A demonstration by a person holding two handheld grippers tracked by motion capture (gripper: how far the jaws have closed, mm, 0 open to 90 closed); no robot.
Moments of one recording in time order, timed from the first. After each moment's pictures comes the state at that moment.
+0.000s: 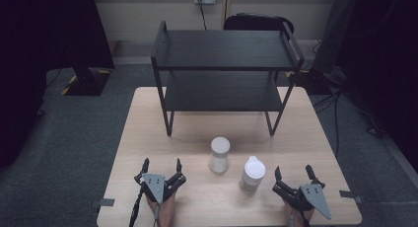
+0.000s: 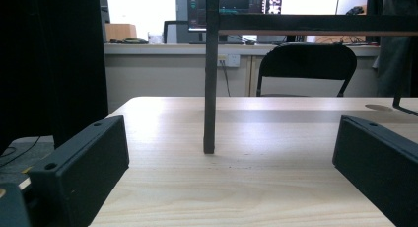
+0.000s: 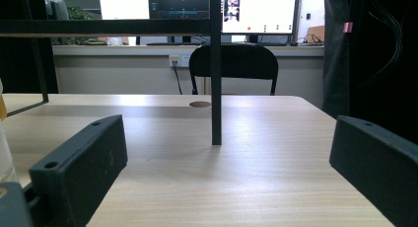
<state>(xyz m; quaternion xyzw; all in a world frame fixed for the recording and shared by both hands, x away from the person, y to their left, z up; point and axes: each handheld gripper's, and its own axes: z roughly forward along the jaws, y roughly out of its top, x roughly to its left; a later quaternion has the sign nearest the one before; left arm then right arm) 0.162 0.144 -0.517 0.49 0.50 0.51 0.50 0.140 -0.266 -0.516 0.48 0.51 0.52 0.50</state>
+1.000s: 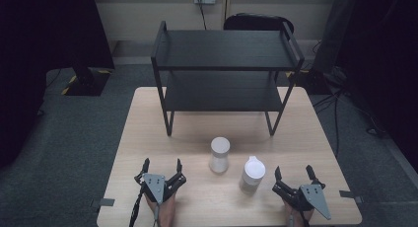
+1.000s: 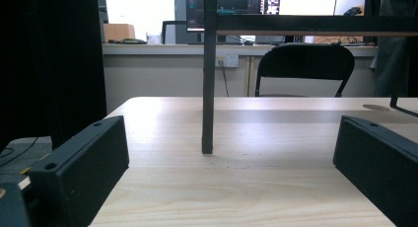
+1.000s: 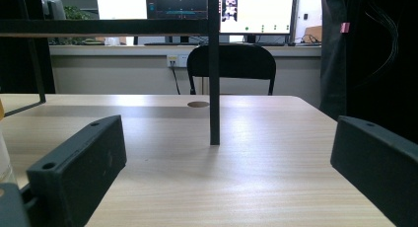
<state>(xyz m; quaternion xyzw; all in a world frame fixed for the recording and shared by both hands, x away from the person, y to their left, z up) 0.162 0.146 -0.517 0.50 0.49 0.50 0.51 0.140 -0.264 -0.516 0.48 0.51 0.51 0.50</state>
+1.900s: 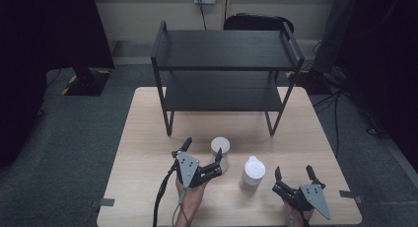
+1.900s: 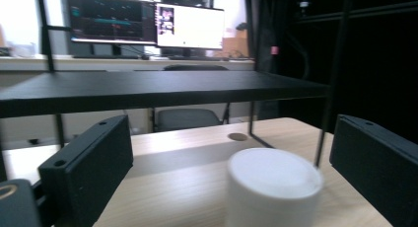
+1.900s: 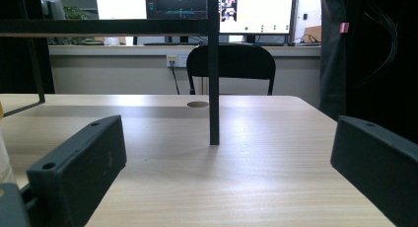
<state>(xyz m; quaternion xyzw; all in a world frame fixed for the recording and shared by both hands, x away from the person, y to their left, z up) 0.196 0.116 -0.449 0.57 0.39 0.38 0.62 0.140 -0.263 -0.516 0.48 0.50 0.51 0.50</state>
